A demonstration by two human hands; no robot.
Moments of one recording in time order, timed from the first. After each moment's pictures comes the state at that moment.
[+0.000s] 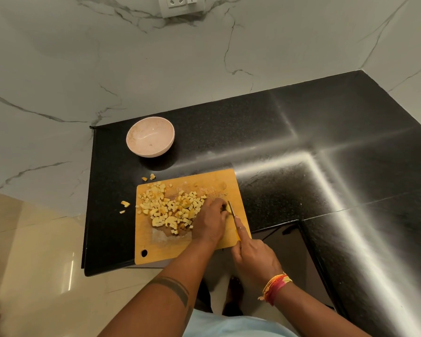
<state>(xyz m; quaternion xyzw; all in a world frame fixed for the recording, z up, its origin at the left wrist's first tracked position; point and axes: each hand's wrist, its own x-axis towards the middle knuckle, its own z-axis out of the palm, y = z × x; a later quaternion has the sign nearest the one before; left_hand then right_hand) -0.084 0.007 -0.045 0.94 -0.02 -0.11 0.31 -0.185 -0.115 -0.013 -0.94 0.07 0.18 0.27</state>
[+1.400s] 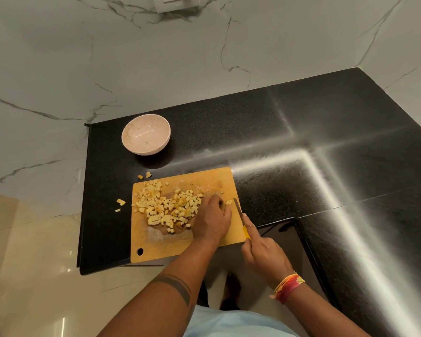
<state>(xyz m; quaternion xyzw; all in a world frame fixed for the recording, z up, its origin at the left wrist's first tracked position) -0.087 -0.010 -0.043 0.95 0.02 -0.09 0.30 -0.195 -0.147 -0.014 -0.94 0.06 0.14 0.30</state>
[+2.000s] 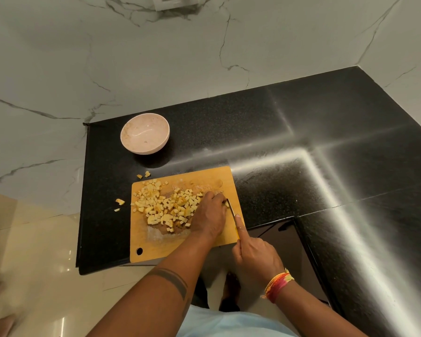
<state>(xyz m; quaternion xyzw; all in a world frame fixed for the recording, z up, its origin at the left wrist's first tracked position) -0.076 -0.003 -0.045 0.96 -0.07 -0.11 0.25 -0.190 -0.129 -0.015 -0.96 0.04 0.19 0.21</state>
